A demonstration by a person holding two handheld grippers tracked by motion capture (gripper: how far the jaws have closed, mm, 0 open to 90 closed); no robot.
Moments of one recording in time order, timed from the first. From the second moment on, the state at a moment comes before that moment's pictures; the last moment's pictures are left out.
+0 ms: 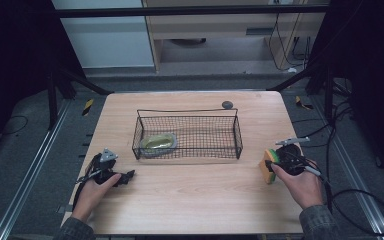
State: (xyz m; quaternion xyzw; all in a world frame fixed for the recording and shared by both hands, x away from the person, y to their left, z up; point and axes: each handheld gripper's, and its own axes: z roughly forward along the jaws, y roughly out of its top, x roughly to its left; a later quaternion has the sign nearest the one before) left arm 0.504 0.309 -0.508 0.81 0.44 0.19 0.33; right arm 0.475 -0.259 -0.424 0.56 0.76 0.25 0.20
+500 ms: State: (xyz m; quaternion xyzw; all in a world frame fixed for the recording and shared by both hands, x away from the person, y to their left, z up) left arm 0.505 0.309 -0.508 0.81 0.44 0.19 0.33; right arm 0.472 -0.256 -0.411 0.55 0.77 0.26 0.21
